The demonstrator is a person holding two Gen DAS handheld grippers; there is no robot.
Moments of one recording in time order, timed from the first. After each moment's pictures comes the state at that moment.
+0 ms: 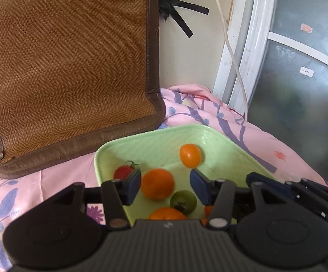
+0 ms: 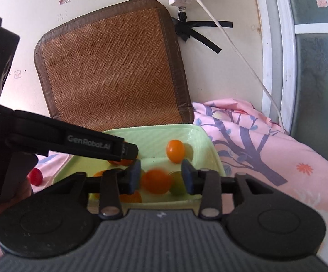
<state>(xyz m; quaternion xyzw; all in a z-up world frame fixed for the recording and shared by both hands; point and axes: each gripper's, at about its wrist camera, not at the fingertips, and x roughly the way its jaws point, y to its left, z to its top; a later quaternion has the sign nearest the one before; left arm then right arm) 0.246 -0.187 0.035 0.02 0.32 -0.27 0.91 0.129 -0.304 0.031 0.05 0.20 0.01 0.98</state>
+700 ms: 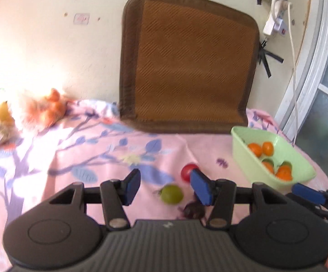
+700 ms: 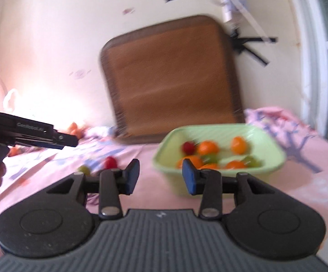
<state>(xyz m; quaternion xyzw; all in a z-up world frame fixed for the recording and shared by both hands) 0.150 0.013 0.042 -0.08 0.30 -0.13 0.94 0.074 -0.247 0.042 0.05 0.19 0.14 0.97</state>
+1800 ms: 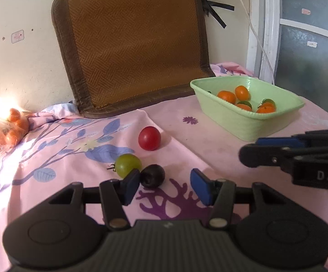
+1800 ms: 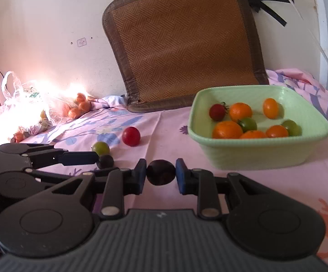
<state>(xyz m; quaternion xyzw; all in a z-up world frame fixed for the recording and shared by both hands) 0.137 -0.050 0.005 0.07 0.30 -0.19 0.93 0.096 -0.220 0.029 0.08 0.28 0.13 0.95</state>
